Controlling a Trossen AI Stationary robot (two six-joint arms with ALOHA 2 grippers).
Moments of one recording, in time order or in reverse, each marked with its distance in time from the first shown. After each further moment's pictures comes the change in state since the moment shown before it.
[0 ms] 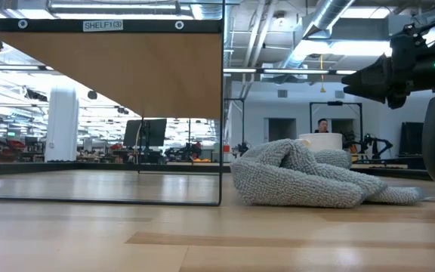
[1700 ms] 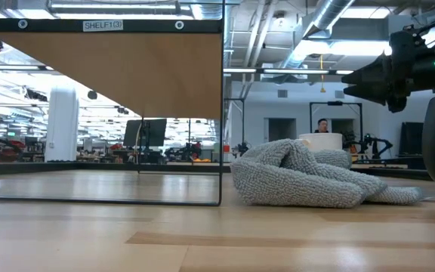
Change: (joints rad) left arm -0.192 0.434 -0.001 -0.099 -0.046 -0.491; right arm 0.000 0.000 0.000 0.000 0.000 0.100
